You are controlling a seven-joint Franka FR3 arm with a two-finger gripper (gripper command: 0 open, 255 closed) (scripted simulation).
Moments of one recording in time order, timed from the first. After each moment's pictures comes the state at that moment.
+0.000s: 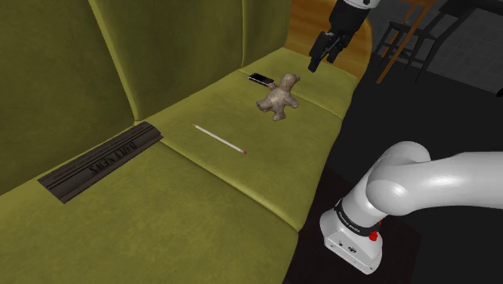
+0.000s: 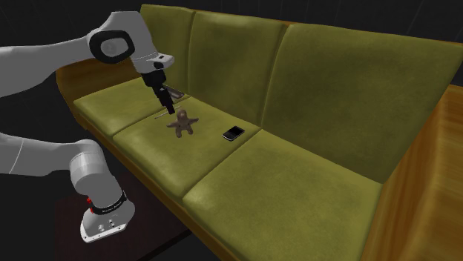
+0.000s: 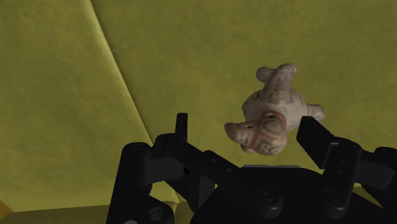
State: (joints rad) arm 0.01 -0.83 0.00 -2.31 -0.12 1.64 0.03
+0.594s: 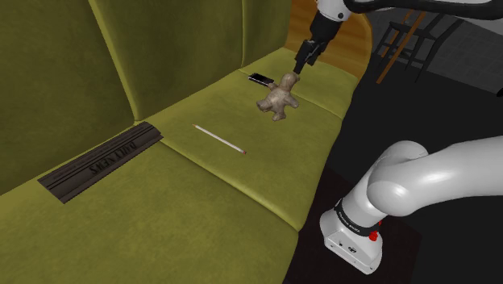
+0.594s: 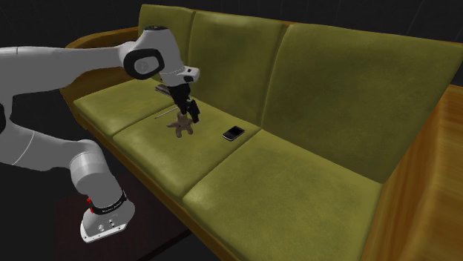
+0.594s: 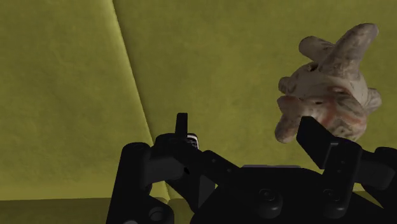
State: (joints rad) arm 0.04 -0.65 -0.14 -2.32 -0.13 1.84 -0.16
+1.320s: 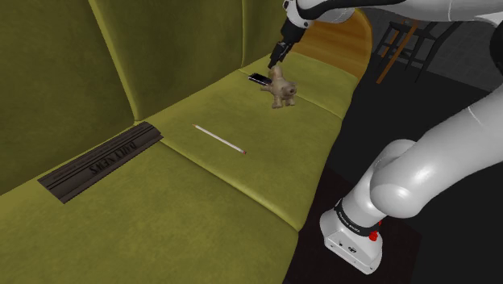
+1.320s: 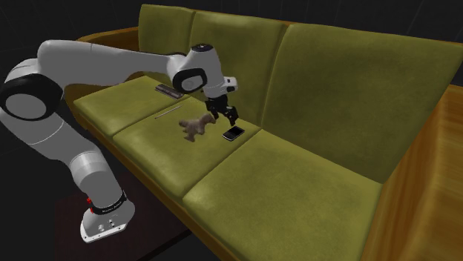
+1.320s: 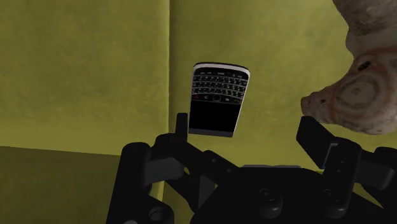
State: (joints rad) arm 0.12 -0.25 -0.32 -2.13 0.00 2.13 -0.51
